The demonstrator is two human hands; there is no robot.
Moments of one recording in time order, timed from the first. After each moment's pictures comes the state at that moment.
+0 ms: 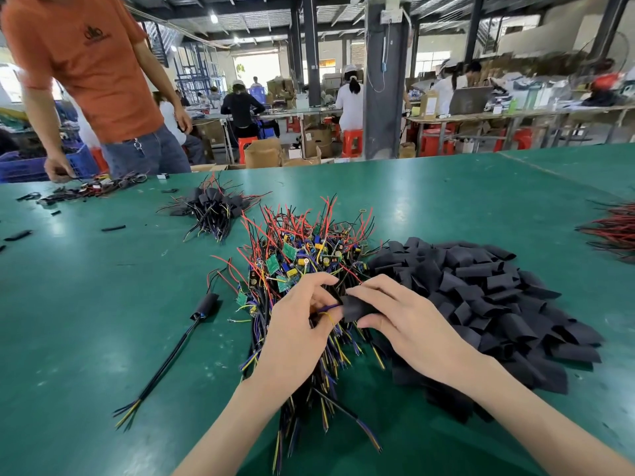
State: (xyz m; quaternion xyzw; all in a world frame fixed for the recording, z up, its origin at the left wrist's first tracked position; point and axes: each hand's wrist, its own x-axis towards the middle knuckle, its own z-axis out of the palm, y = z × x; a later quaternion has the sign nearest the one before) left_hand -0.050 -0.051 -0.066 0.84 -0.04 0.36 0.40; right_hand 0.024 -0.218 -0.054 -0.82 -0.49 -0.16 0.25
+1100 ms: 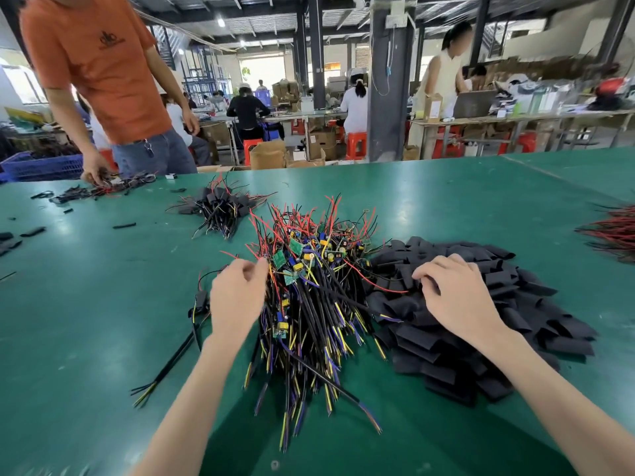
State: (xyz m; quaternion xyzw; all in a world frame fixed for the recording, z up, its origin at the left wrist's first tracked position) left_hand -0.032 0.032 -0.059 0.84 0.30 0.34 0.31; right_hand 0.075 -0.253 -0.068 -0.91 -0.28 -0.26 0.19
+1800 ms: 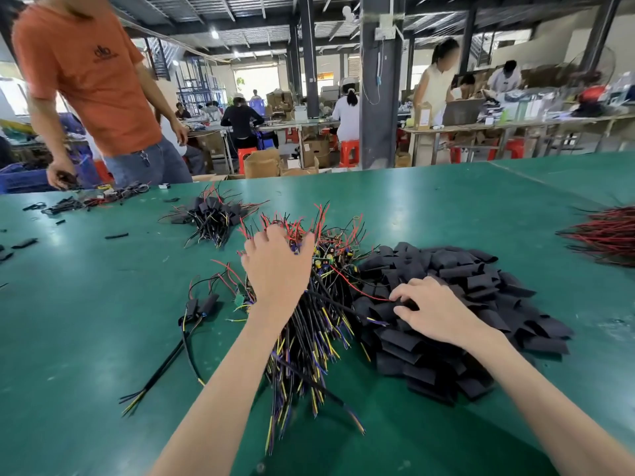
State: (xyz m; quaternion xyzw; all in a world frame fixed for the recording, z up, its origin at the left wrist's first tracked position) left_hand 0.017 -0.031 -0.024 0.87 0.27 0.37 0.18; right_hand 0.086 -0.258 -0.078 -0.93 -0.31 -0.05 0.17
